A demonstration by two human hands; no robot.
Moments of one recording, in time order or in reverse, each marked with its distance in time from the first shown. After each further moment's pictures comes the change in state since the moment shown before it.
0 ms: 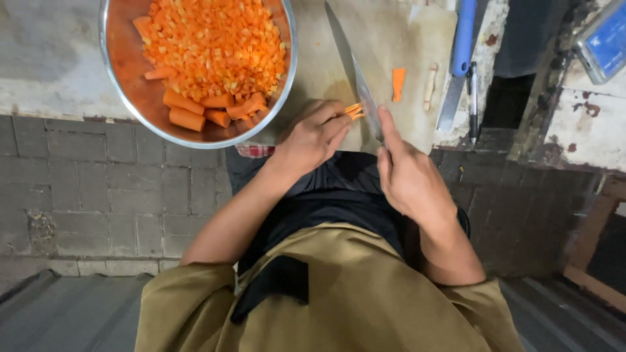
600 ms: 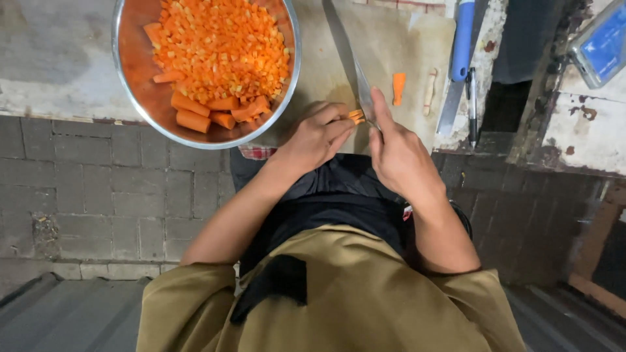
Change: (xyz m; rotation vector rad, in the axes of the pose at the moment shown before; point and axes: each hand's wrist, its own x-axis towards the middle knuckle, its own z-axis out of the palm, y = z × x) left_hand 0.004 -0.003 0.003 -0.141 0.004 -0.029; right_hand 0.030 0.004 0.006 0.047 0.015 -0.049
